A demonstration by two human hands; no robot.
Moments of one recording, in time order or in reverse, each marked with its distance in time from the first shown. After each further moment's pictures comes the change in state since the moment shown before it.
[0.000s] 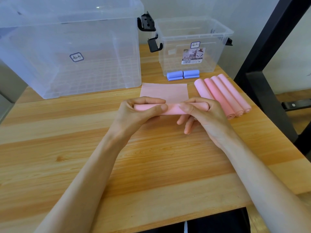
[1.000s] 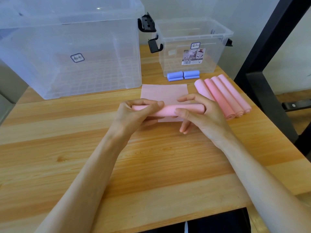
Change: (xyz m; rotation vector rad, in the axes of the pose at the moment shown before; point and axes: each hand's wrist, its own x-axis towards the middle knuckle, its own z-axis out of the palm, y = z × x) left_hand 0.002 -0.001 -0.001 -0.079 0.029 -0.068; right_hand 0.000 0.001 0.003 -0.062 -0.006 -0.039
